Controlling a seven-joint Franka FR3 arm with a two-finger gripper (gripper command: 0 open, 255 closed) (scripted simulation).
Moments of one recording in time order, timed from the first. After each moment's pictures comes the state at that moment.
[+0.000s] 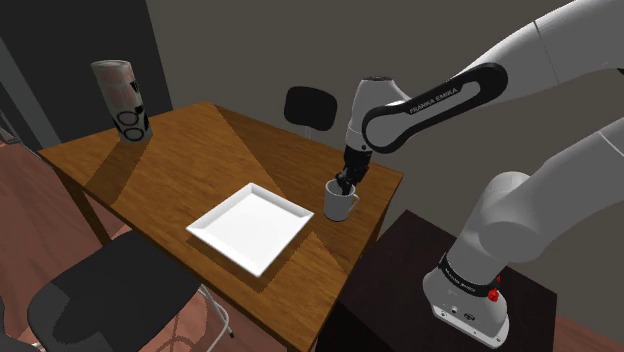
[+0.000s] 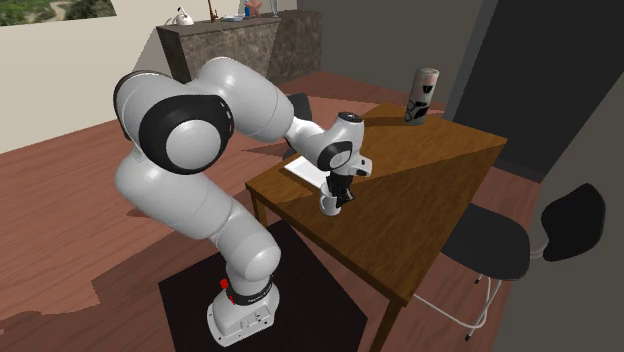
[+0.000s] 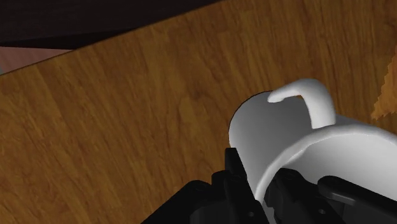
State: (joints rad) arm 0.12 -0.42 -0.01 -2.75 0.08 2.34 0.13
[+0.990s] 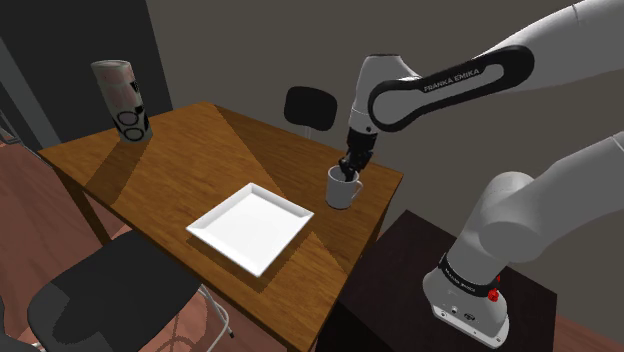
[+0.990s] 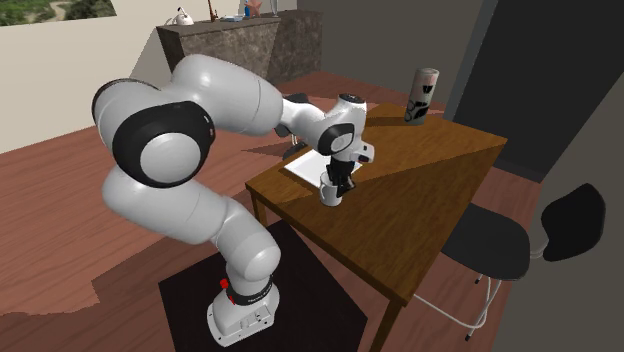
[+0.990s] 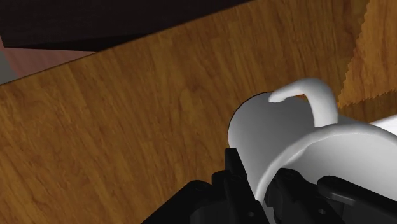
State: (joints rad) arm 0.11 -0.51 -0.01 -2.68 0.07 2.17 0.14
